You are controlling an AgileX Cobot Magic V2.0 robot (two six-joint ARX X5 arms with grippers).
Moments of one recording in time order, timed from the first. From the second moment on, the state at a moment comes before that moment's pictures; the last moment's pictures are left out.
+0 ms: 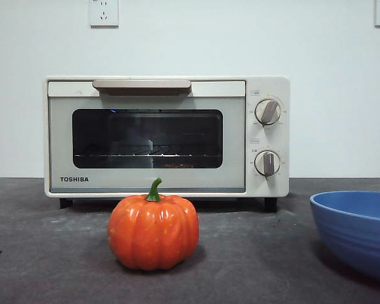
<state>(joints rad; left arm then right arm) 0.03 0.03 0.17 -0.23 0.08 -0.54 -0.01 0.01 0.15 -0.12 -0.13 0.38</state>
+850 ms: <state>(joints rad) 0.03 0.37 0.60 -0.50 0.26 -0.35 -0.01 0.30 0.58 -0.40 -0.26 0.27</state>
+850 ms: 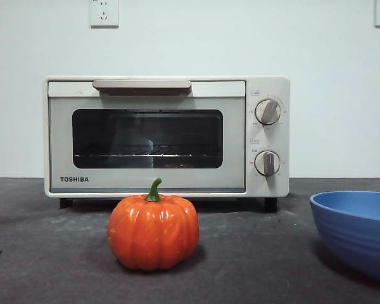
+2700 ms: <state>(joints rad) -0.04 0.62 0.81 -0.83 0.53 -0.06 0.15 0.71 0.85 -0.89 -0.60 -0.04</state>
